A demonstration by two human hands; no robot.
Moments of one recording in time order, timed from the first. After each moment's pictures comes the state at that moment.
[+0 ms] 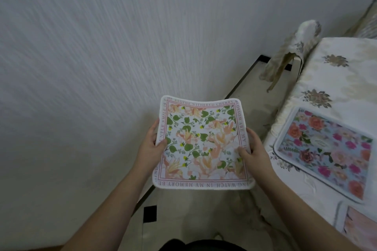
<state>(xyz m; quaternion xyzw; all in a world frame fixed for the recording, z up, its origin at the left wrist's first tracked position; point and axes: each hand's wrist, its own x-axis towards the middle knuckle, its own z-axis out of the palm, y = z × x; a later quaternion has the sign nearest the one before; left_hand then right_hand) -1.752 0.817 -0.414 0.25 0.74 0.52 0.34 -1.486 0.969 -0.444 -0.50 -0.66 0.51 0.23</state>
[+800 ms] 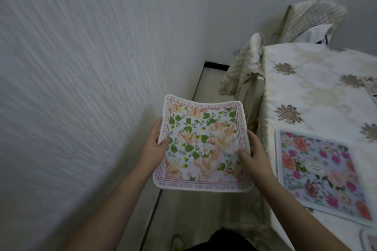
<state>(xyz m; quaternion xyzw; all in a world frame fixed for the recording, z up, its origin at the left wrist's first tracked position) -1.885 1.108 -0.429 0.40 0.66 0.46 0.44 -1.585 1.131 -0.432 -0.62 -0.55 0.44 0.35</state>
